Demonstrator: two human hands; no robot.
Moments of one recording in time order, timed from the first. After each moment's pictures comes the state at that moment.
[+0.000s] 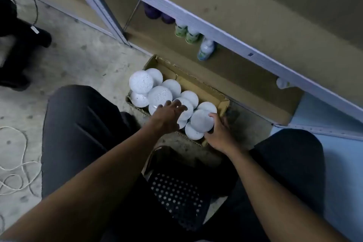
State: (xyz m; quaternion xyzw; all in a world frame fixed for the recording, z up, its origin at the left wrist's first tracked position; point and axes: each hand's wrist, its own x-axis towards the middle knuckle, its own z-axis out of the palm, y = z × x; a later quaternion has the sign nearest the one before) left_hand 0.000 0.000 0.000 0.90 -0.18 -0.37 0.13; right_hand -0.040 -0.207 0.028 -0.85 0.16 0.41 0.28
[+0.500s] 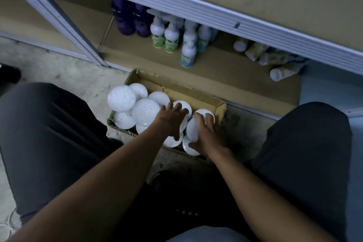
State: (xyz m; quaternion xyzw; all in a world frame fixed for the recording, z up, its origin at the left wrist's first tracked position) left_hand 0.029 -0.041 -0.093 0.90 -0.30 -0.33 -0.06; right_hand -0.053 -0.185 -0.075 -0.92 0.11 0.32 0.18
